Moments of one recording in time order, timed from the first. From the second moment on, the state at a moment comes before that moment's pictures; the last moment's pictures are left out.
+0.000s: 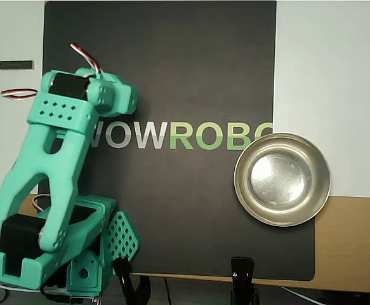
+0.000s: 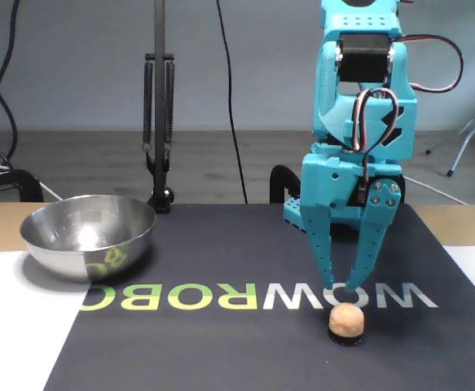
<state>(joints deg) 8.9 97.6 115.0 61.4 -90.8</state>
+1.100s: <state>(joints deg) 8.9 97.3 115.0 61.4 -90.8</state>
